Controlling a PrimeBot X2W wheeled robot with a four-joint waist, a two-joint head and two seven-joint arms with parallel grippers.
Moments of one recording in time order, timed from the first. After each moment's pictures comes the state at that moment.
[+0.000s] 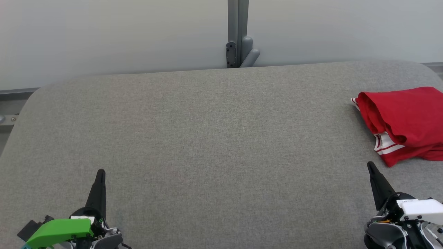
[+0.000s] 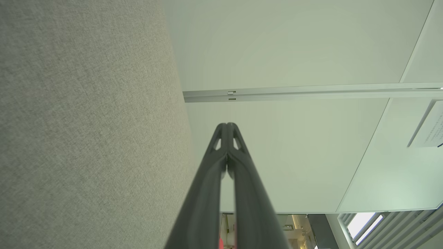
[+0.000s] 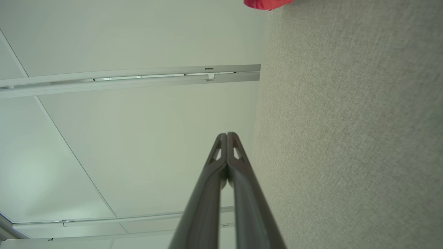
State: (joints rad) left arm -0.02 0.05 0.05 0.16 -1.63 -0.13 0.07; right arm -0.01 -0.05 -0.16 0.15 1.63 0.13 0.15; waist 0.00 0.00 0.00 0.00
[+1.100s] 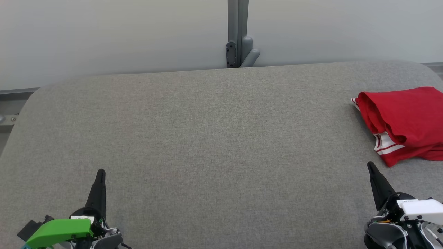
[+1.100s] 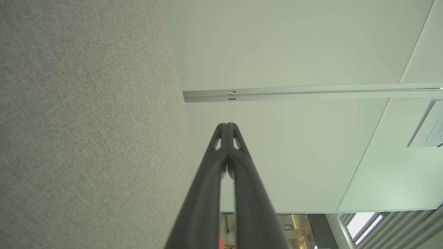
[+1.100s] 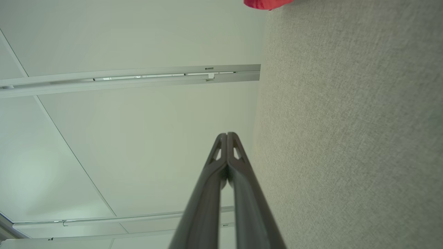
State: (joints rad) left arm -0.02 0.05 0.05 0.16 -1.63 -0.13 0.07; right arm -0.01 -0.05 -0.16 0.15 1.63 0.13 0.16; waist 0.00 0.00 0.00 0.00
